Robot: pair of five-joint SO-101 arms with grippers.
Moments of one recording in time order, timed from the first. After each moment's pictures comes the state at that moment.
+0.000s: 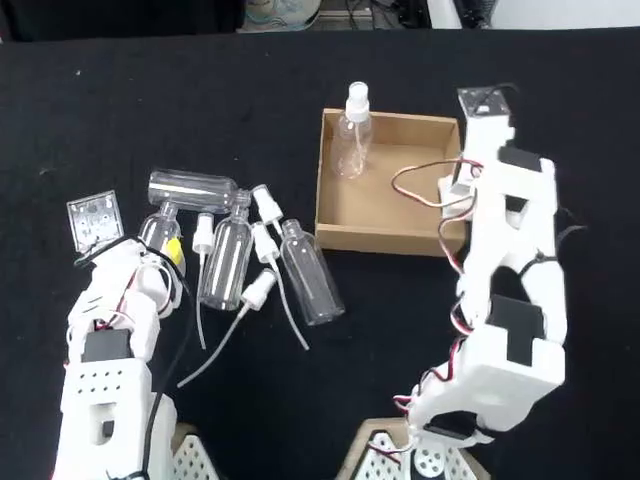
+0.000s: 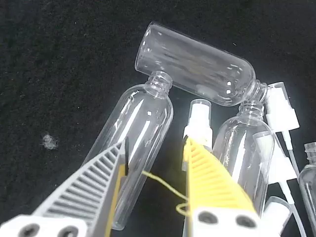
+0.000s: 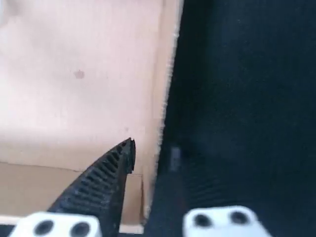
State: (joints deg) left arm -12.0 -65.9 82.8 28.9 7.3; right arm 16.3 11.6 10.5 59.5 20.4
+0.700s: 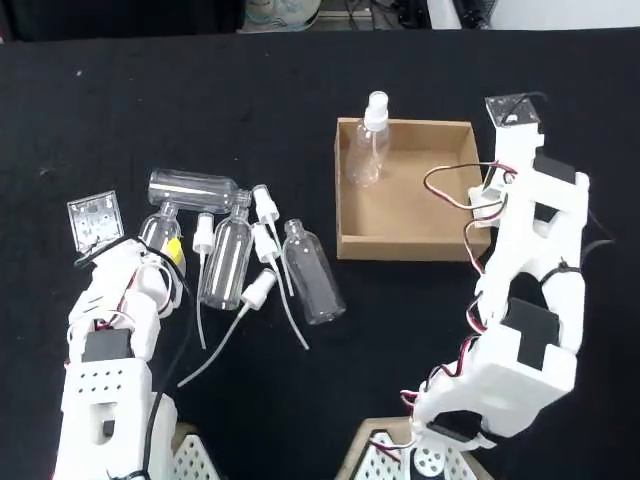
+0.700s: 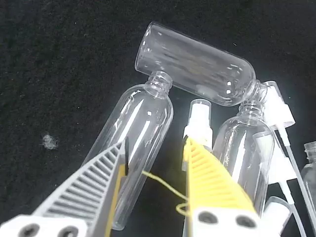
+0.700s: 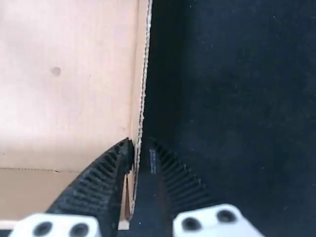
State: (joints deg) left arm -12.0 -65.9 82.8 28.9 7.3; right arm 23.1 11.6 10.5 57.5 30.6
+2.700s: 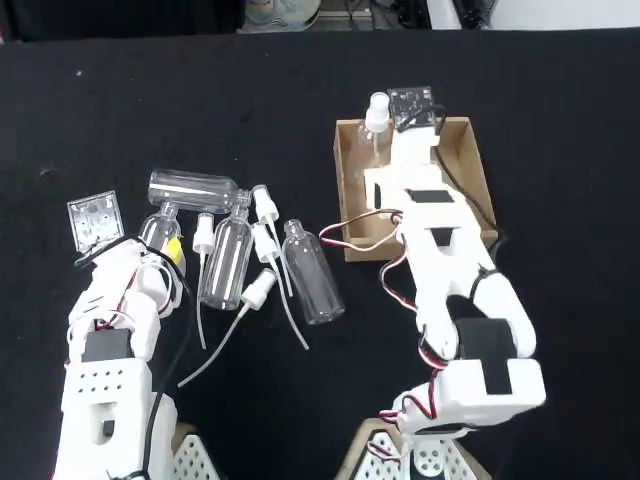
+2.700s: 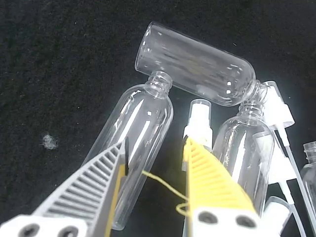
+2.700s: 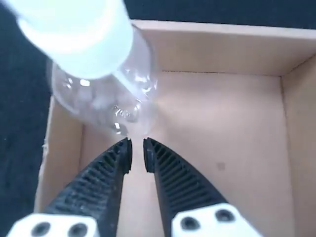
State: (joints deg) left arm -12.0 -65.9 82.8 28.9 7.3; right arm -1.4 4.5 34.3 20.3 5.1
